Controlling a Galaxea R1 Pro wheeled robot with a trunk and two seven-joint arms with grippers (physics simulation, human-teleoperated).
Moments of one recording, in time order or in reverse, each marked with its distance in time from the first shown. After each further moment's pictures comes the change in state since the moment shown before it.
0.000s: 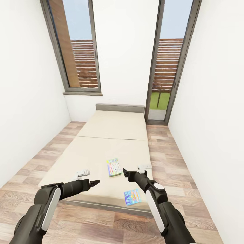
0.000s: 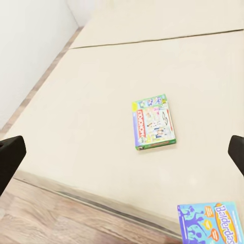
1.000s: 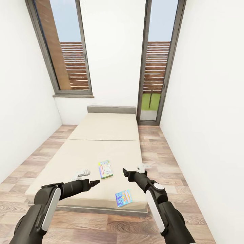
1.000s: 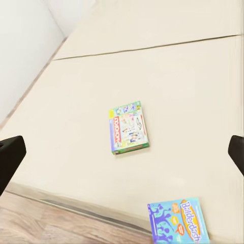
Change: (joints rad) left arm 0.000 0.000 -0.002 0.000 0.000 0.000 0.002; right arm 0.000 0.000 0.000 -0.001 -0.001 0.000 0.001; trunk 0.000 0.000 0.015
